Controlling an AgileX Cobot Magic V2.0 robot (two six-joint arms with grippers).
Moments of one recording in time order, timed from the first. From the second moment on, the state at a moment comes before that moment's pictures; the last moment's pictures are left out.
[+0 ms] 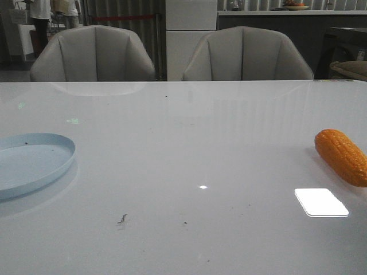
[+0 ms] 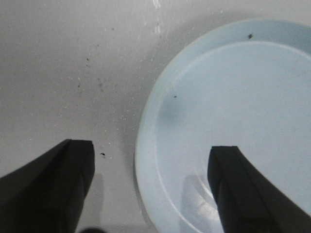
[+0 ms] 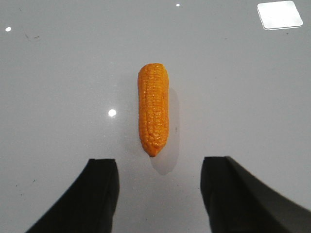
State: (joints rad) left arm 0.09 1.76 -1.12 -0.13 0.67 -0.01; right arm -0.02 0.76 -0.52 0.15 0.43 0.05
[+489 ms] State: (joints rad) left arm 0.09 1.88 -1.12 -0.13 0.65 -0.01; right arm -0.02 0.76 -0.52 0.15 0.51 0.05
